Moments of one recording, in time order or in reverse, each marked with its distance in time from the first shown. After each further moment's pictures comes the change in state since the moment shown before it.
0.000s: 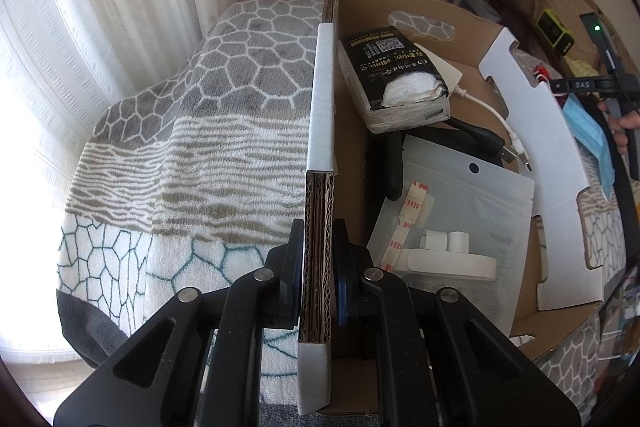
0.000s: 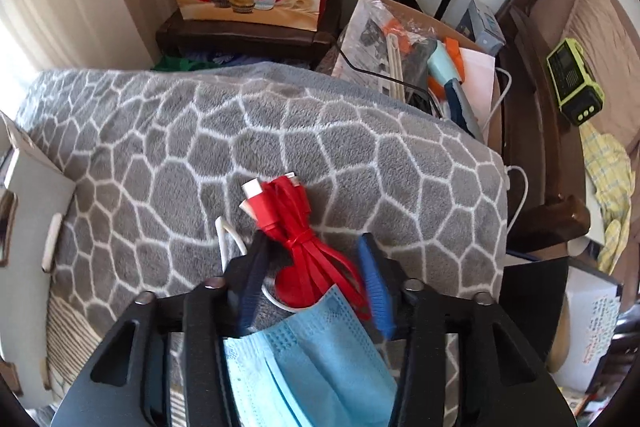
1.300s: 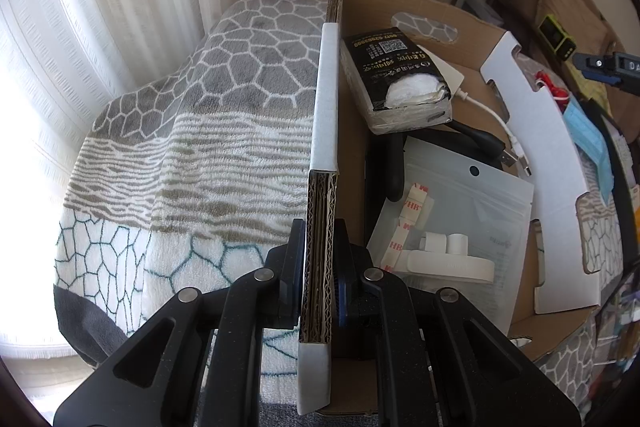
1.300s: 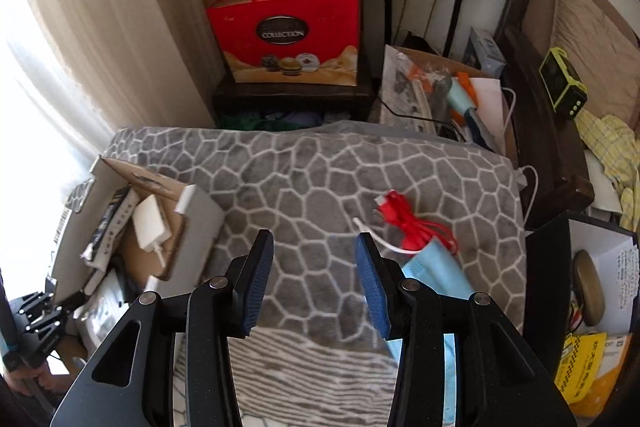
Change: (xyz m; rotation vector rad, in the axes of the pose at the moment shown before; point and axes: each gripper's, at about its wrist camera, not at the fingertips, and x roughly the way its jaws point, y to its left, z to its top) left arm 0.000 0.003 -0.001 -0.020 -0.005 -0.008; right arm -0.099 0.056 -0.023 0.112 -0.175 0.107
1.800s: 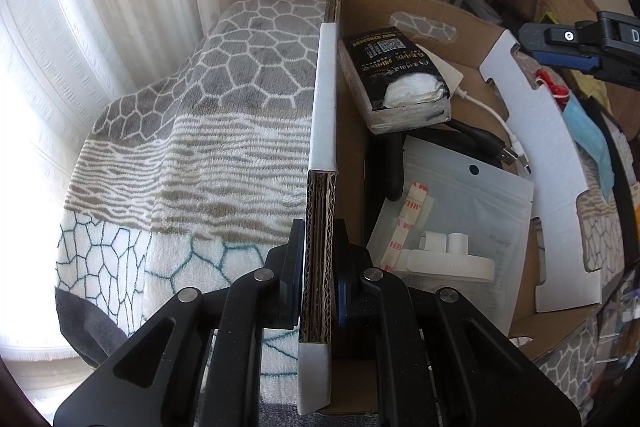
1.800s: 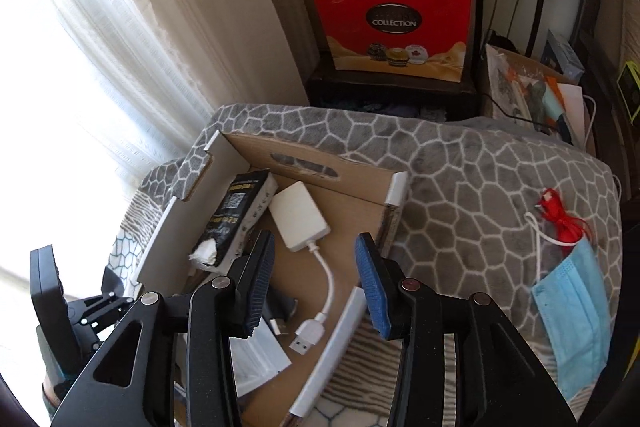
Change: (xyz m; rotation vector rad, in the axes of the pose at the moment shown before) left arm 0.000 -0.001 0.000 0.006 0.000 0.001; right arm 0.007 0.117 -0.010 -0.061 0.011 0.230
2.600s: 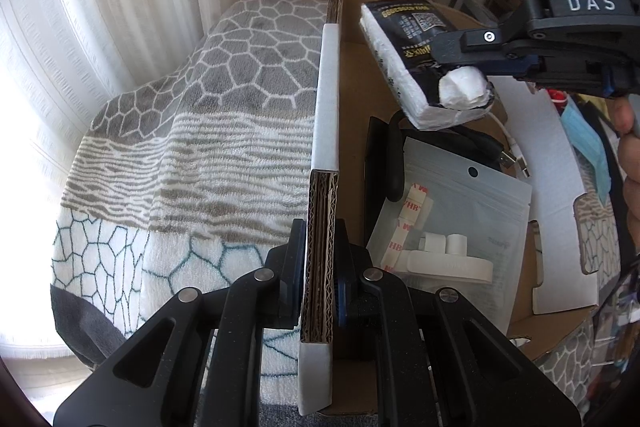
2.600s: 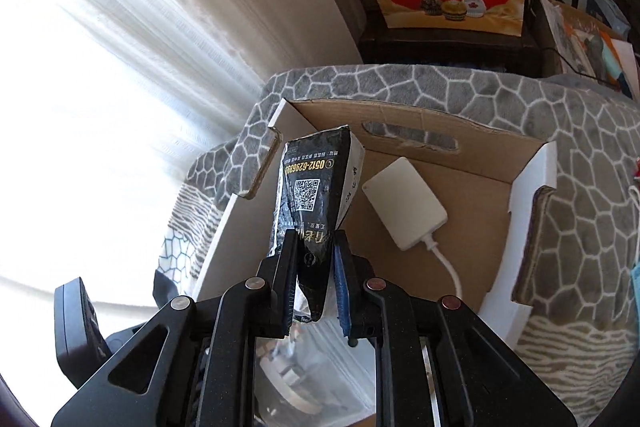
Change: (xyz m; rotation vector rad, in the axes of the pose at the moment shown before) left arm 0.002 -0.001 0.000 -0.010 -0.002 -0.010; right arm 0.064 0.052 0.000 0.099 0.122 0.212
